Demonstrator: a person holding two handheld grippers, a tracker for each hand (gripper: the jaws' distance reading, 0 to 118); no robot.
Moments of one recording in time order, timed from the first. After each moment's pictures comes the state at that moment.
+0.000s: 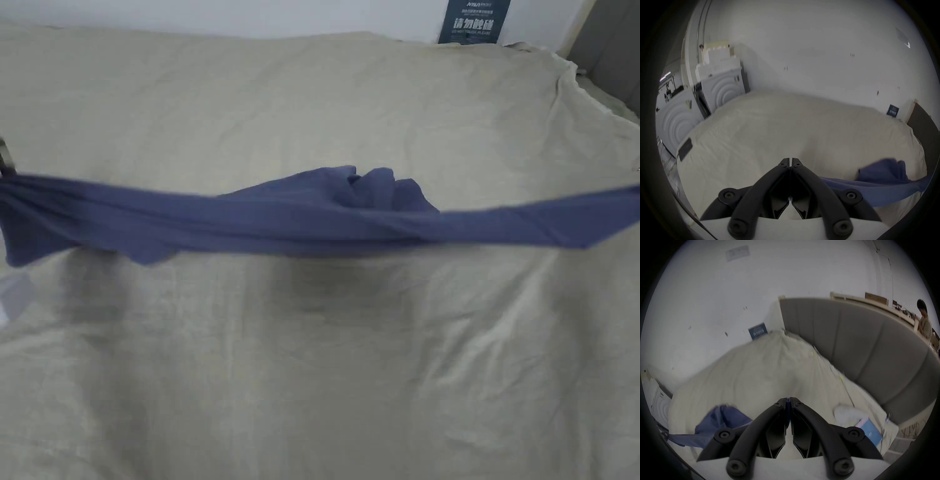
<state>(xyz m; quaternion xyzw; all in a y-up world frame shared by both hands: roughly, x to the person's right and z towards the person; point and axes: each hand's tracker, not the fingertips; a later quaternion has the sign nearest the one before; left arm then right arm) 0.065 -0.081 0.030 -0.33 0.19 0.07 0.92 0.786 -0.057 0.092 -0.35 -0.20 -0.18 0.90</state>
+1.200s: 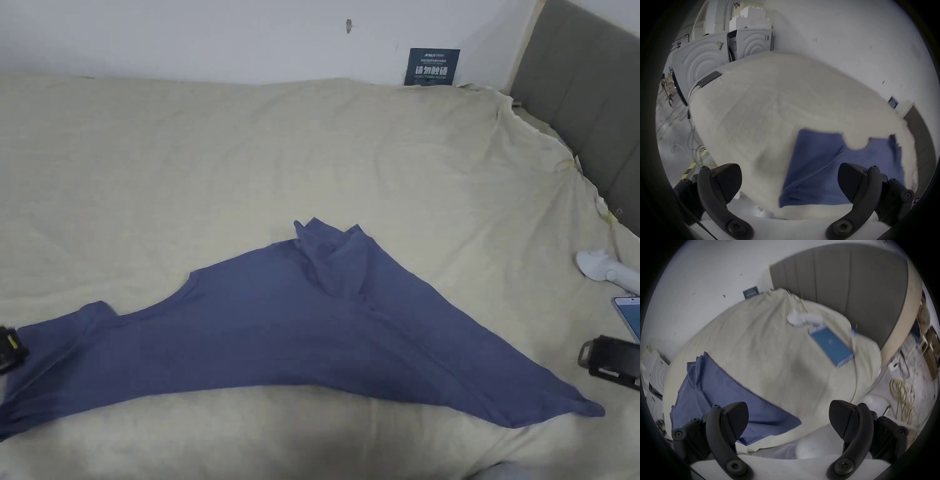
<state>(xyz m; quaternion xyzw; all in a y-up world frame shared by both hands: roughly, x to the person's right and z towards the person) 0.017 -0.145 0.321 -0.36 0.18 0.20 0.89 0.764 -0.138 0.361 -0.41 -0.17 -0.13 0.89</state>
